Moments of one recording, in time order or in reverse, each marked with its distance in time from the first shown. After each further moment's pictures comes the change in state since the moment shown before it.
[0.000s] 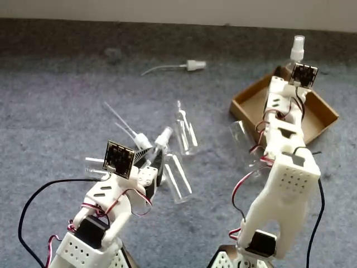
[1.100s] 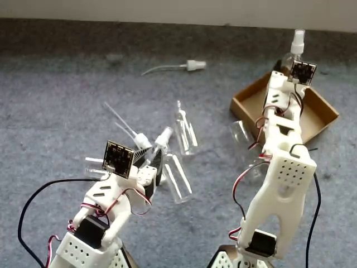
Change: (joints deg) left arm -0.4 0.0 0.1 0.0 0.0; right arm 0.0 8.4 -11.0 -0.5 0.4
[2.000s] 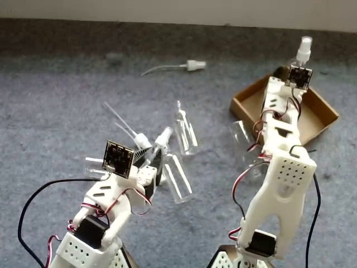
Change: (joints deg) left arm 0.0 0.0 0.1 0.0 0.0; right arm -0.1 -0.1 3.9 -0.6 0.3
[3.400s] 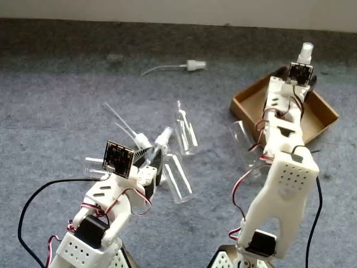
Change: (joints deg) left arm 0.0 0.0 0.0 0.0 0.0; right arm 0.2 -7.8 5.2 3.7 2.4
